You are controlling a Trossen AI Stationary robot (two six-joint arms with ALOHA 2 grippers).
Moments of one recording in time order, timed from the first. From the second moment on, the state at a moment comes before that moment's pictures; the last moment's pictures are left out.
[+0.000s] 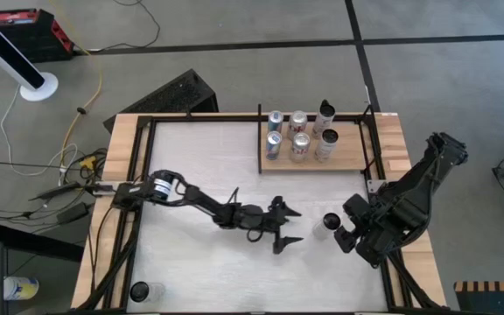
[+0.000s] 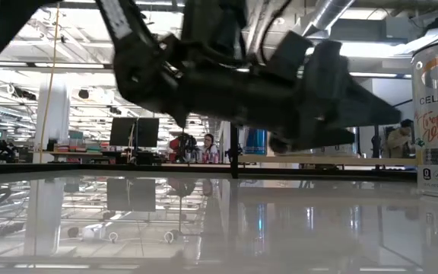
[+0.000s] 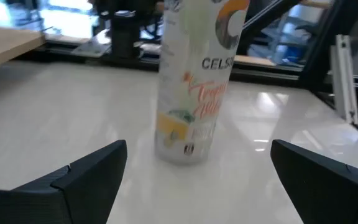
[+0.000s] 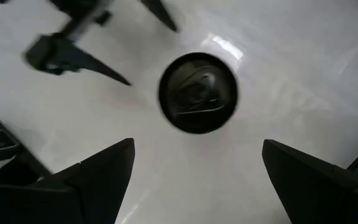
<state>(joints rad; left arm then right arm) -0.19 2.32 1.26 1.00 -0.15 -0.15 0.82 1.28 1.24 -1.36 0.37 1.73</state>
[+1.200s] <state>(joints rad) -0.11 2.56 1.86 0.56 0.18 0.12 0.88 1.28 1.26 -1.45 0.53 1.67</state>
